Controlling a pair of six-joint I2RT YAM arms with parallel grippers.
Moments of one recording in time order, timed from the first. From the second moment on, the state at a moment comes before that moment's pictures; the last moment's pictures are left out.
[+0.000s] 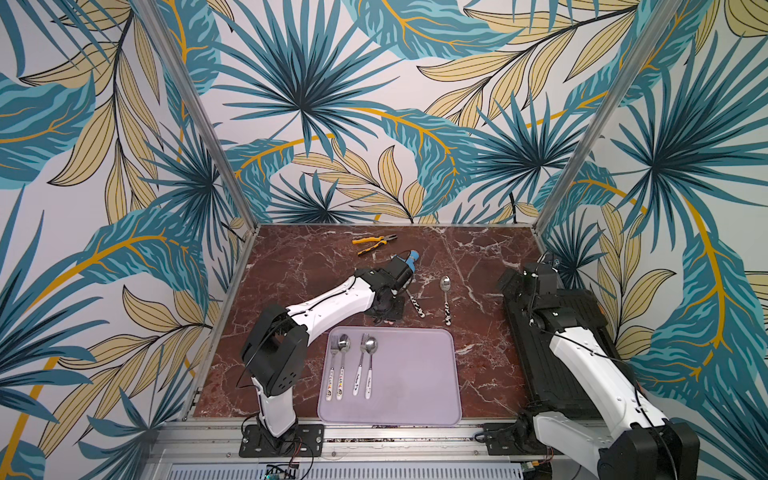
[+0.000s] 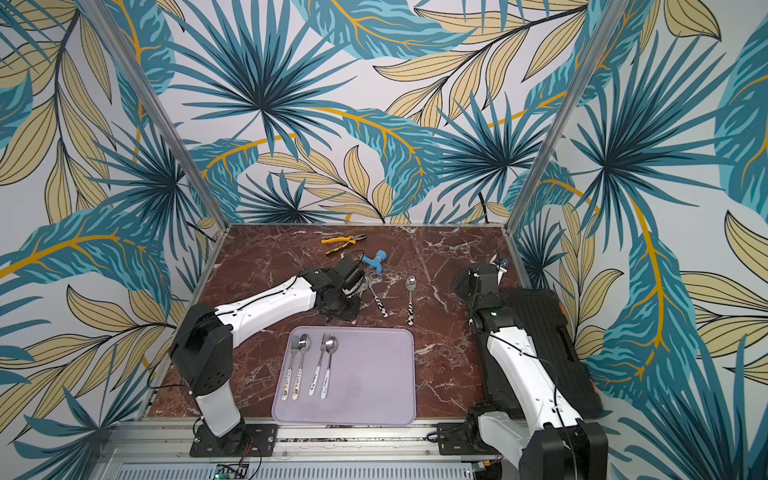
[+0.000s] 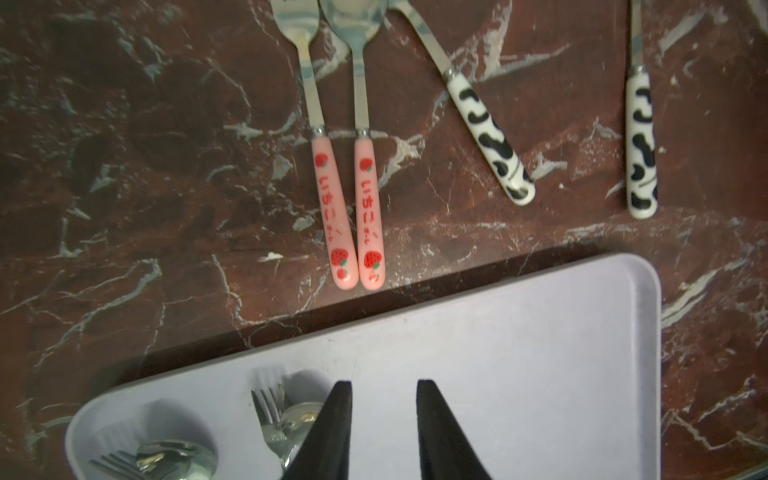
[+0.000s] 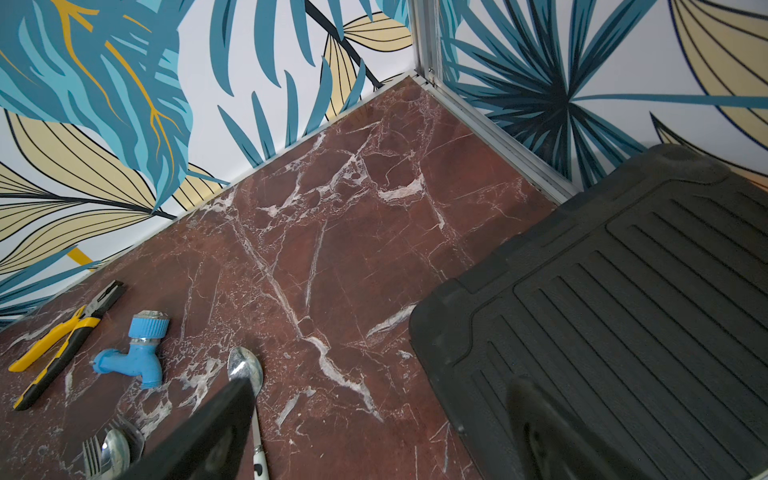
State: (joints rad) left arm -0.70 1.84 1.48 -0.88 -0.01 -0.54; right arm 0.08 1.09 0.83 -0.34 0.38 0.56
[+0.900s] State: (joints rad) left arm -0.60 2.23 1.79 -0.97 0.02 -0.48; right arm 0.08 1.10 0.83 -0.34 0.39 0.56
